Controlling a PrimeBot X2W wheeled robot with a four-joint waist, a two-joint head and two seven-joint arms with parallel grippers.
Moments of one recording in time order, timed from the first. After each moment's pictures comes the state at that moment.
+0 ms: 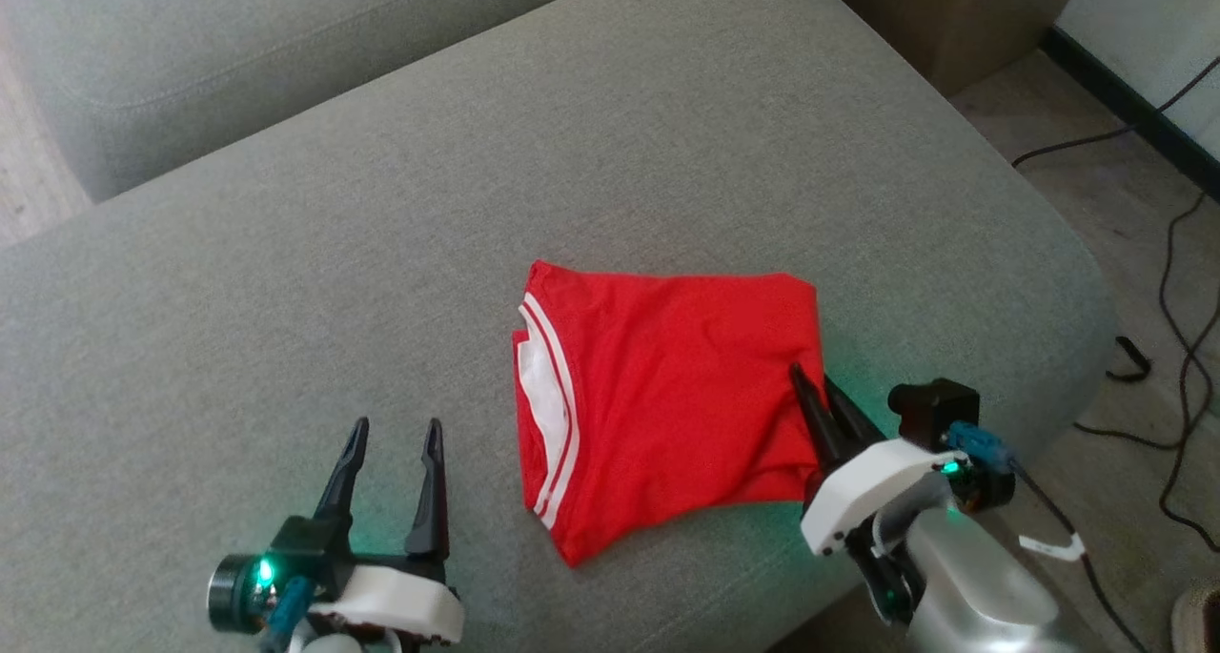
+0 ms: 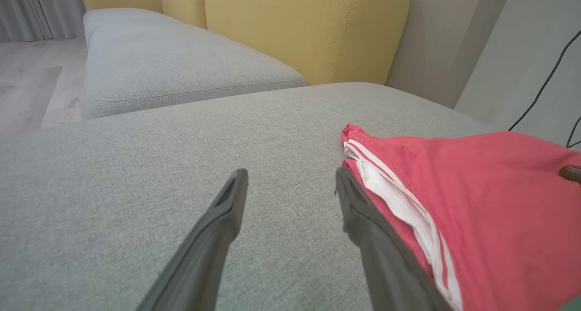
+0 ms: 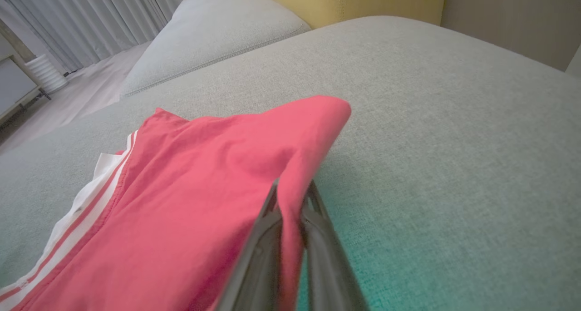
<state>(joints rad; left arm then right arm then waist) -0.06 0.05 -0.20 0.39 -0.17 0.00 -0.26 -0.36 -0.05 0.39 0.81 0.38 0.13 -0.25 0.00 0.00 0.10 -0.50</state>
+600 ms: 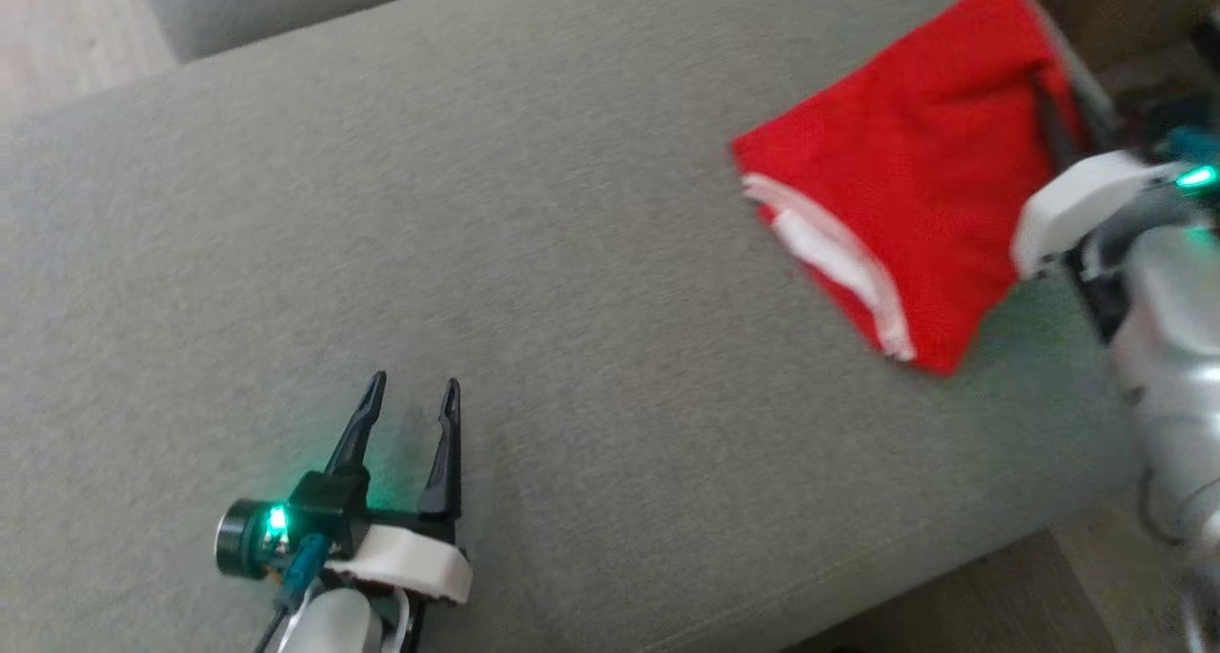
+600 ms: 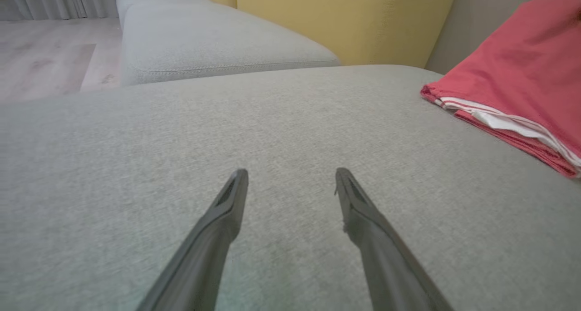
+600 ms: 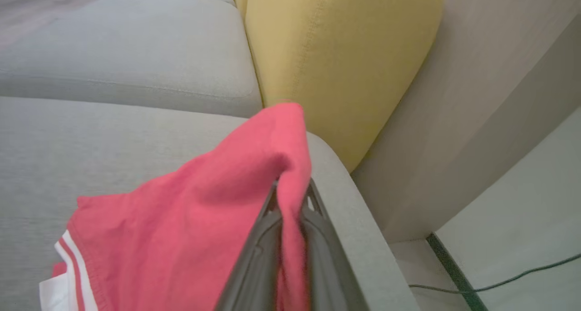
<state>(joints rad) -0.14 0.05 -0.22 0.41 -0.12 -0.02 -0.26 -0.86 -0.25 0.20 1.08 0.03 0.13 -0.25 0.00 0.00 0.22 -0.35</state>
